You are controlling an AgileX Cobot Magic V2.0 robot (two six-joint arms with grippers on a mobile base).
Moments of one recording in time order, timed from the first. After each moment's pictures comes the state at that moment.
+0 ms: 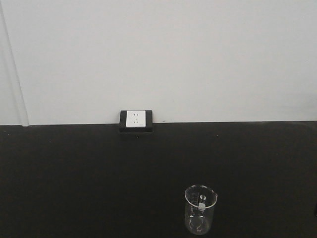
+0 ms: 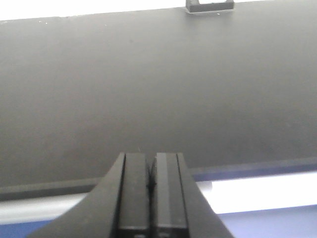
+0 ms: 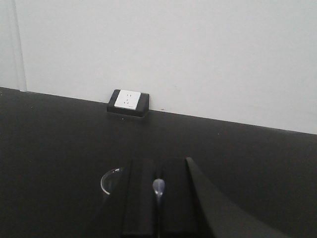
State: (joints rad) left arm -0.07 -0.01 0.03 -0.02 0.01 0.05; right arm 0.27 0.55 -0.41 -0.49 -0.01 0.42
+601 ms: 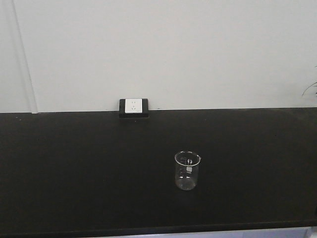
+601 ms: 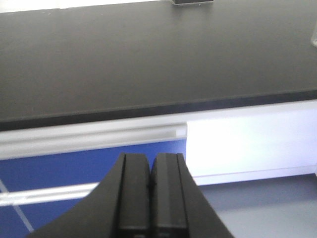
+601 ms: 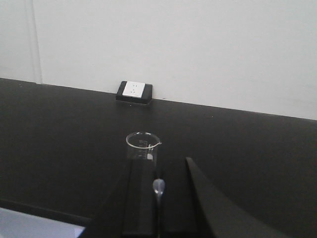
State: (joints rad) left arm -0.07 -0.01 0.03 -0.02 0.01 0.05; right arm 0.27 0.55 -0.41 -0.49 -0.01 0.42
